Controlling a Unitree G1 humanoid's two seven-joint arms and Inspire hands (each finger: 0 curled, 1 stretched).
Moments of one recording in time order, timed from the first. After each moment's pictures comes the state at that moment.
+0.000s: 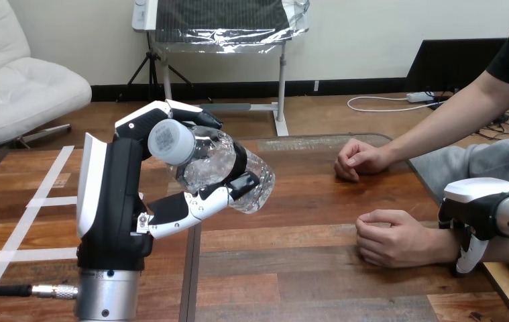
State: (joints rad) left arm 0.18 0.07 -0.06 -0.29 0.29 -0.46 0.13; right arm -0.63 -0.76 0.47 0.84 -0.82 -0.18 0.41
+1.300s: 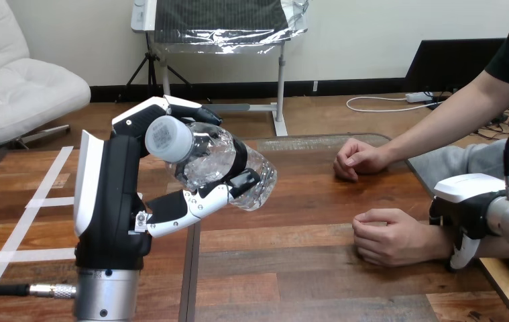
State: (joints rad) left arm 0.18 0.07 -0.06 -0.31 0.28 -0.45 0.12; right arm -0.64 -0.75 0.53 0.85 -0.85 -0.19 0.35
